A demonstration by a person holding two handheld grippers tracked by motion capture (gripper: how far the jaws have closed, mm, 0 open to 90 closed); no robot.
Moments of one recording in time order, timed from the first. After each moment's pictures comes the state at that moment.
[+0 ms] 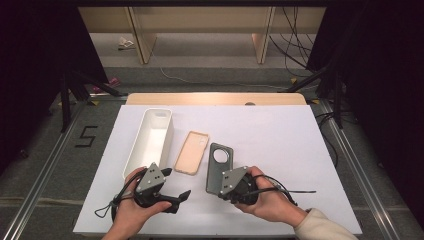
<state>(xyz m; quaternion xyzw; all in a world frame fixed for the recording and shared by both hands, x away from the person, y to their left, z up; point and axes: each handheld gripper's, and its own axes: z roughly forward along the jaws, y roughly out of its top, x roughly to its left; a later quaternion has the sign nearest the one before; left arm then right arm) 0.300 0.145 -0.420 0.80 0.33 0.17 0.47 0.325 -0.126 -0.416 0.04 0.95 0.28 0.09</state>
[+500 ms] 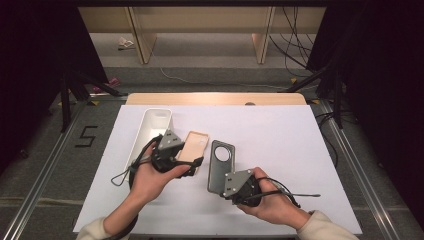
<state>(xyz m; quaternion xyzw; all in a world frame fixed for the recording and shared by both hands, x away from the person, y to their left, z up) 0.367 0.100 -0.368 0.80 0.38 0.16 0.43 0.319 -0.131 -0.414 0.03 0.95 0.29 0.11</state>
